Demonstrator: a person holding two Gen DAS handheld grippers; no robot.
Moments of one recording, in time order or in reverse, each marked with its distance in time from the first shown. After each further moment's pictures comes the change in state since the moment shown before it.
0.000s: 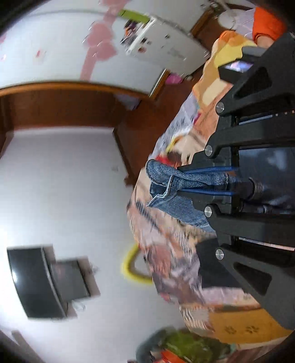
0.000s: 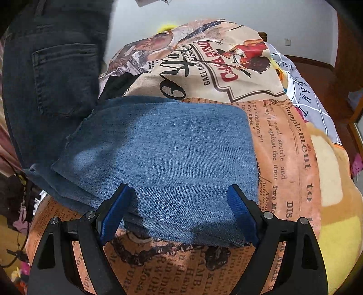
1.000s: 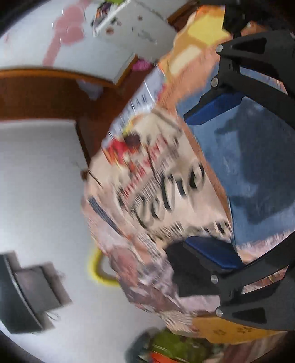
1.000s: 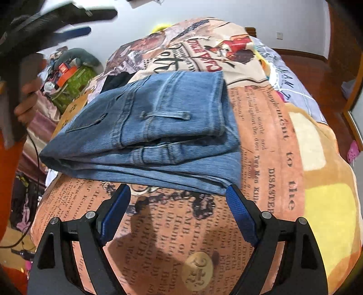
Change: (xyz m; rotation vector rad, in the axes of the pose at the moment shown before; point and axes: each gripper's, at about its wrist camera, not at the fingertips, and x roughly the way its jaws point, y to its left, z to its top) left arm 0.112 0.049 -0.045 -0.009 0.254 0.084; right arm -0.028 -0.005 -0.028 0.016 0.029 -0.006
